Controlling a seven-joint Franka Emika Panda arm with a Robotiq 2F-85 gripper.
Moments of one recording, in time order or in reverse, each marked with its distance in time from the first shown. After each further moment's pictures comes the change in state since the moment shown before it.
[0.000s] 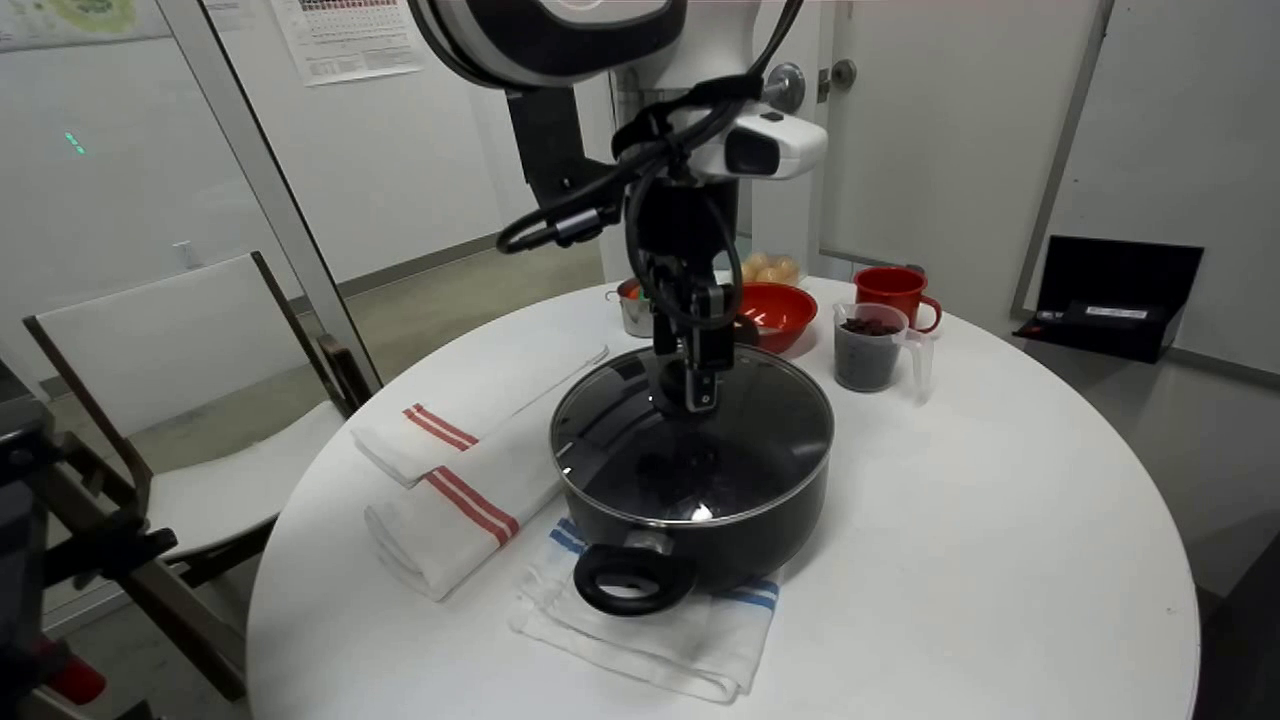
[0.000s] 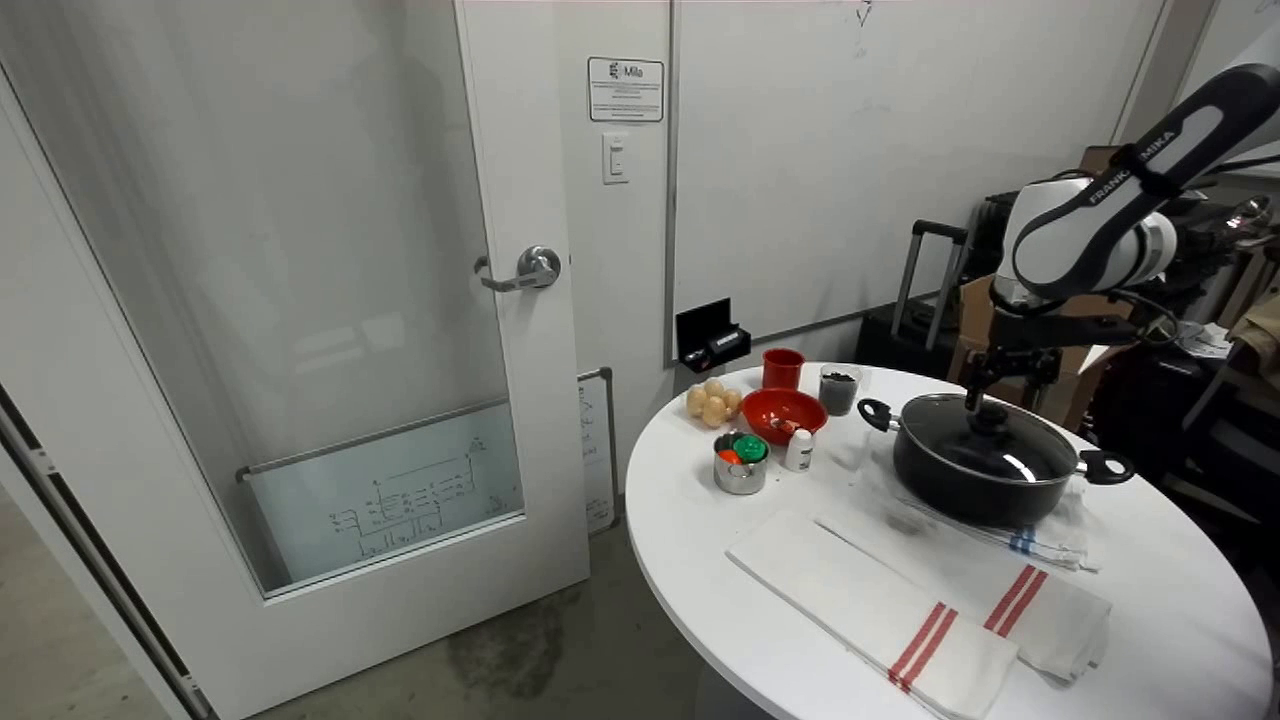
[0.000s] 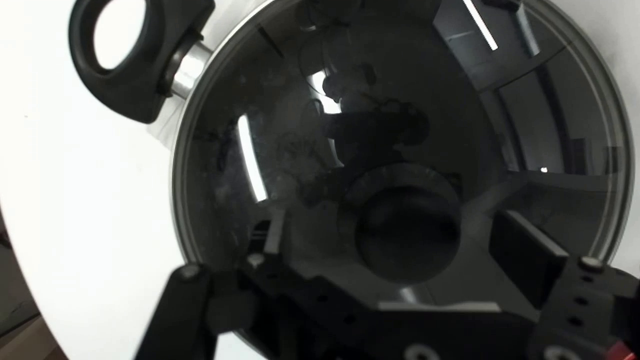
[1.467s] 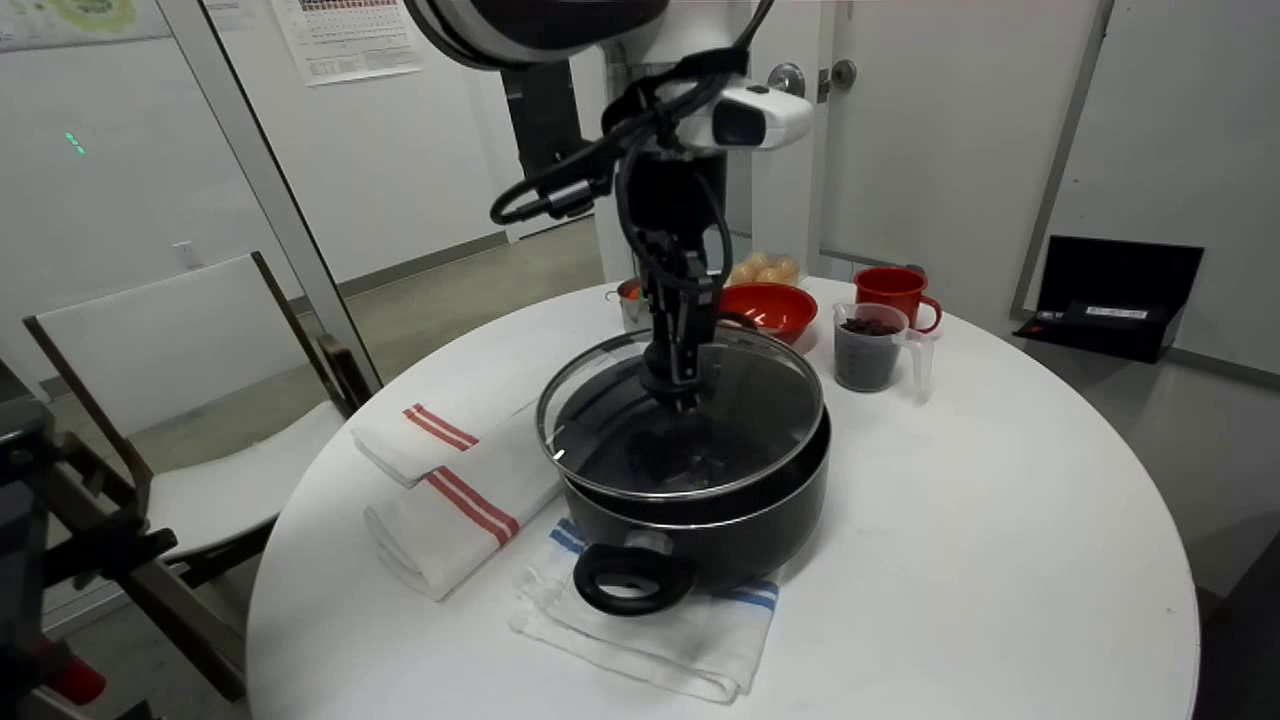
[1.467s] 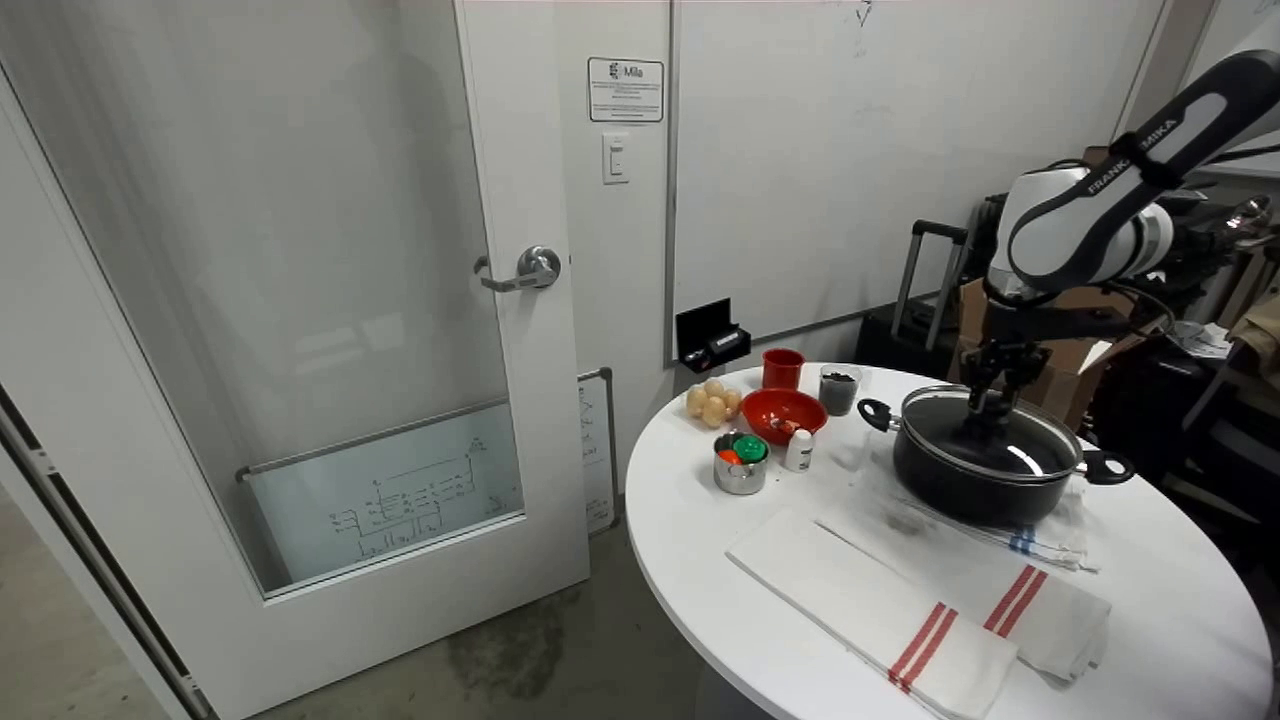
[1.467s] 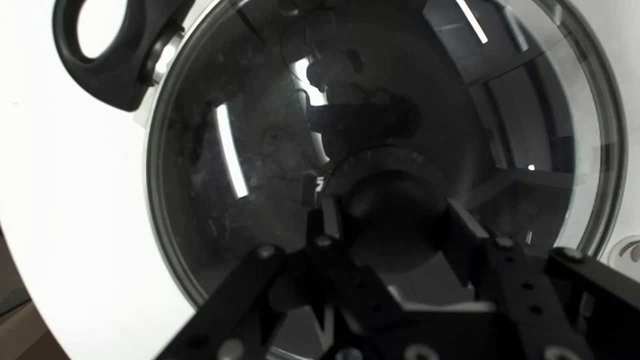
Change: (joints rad) arm 0.037 -0.027 -0.010 -0.008 0.007 -0.004 0.002
